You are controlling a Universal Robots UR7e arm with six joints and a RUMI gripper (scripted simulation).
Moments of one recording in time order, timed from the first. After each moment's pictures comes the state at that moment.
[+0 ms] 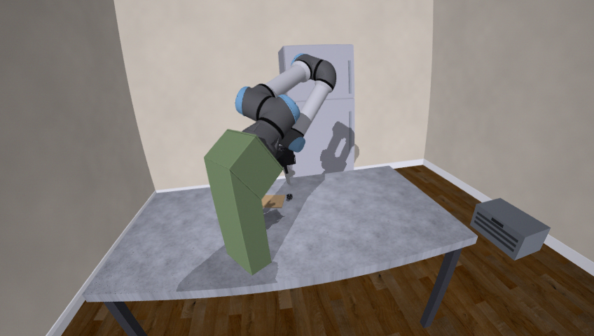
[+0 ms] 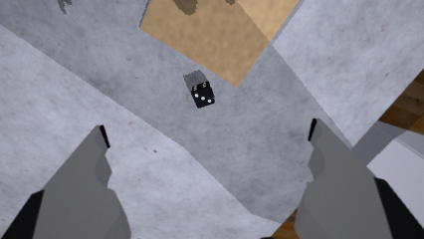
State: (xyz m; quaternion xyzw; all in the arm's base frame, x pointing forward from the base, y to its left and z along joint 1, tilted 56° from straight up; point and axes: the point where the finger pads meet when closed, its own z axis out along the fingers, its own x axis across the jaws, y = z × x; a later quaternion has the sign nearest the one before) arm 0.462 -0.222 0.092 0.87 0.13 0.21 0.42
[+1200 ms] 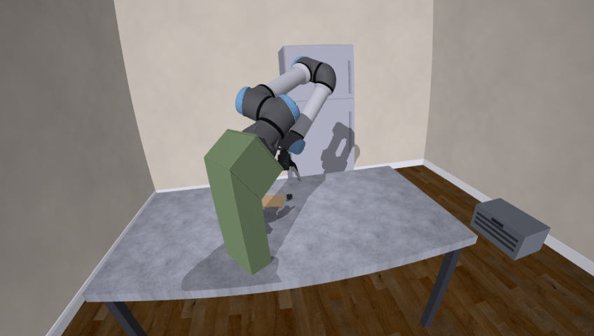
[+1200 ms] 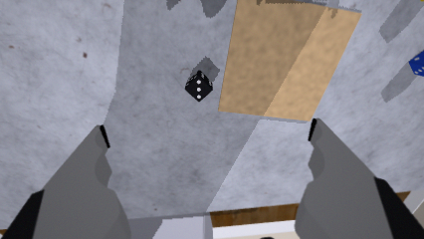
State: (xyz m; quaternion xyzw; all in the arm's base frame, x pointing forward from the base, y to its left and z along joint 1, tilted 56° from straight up) arm 0.460 -0.242 0.092 0.66 0.59 -0.05 0.47
